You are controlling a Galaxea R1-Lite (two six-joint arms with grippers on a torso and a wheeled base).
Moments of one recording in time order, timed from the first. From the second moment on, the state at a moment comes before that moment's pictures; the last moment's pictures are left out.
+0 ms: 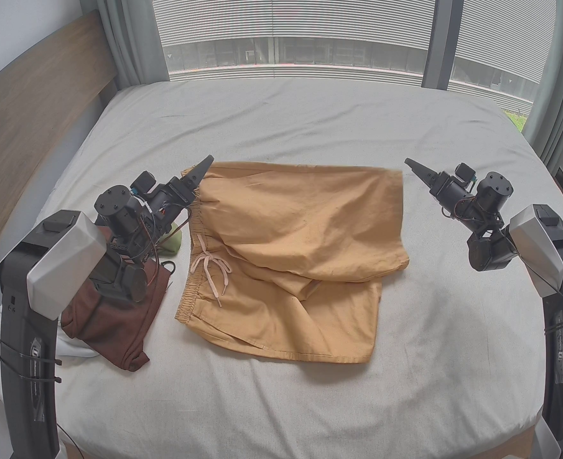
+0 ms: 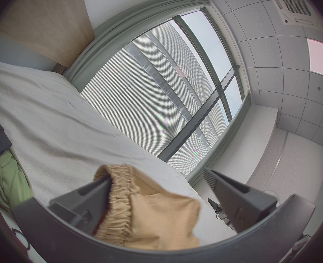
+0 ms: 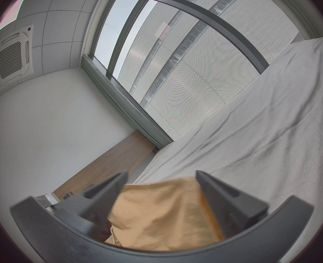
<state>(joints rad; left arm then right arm) -0.16 2.48 -1.38 -1.49 -0.36 -0.73 -0.01 2.58 -1.64 -1.29 0.67 0.78</state>
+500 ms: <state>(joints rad) -0.18 2.47 -1.37 -1.28 -0.32 -0.70 -0.04 2.48 -1.38 -1.38 0.67 0.70</state>
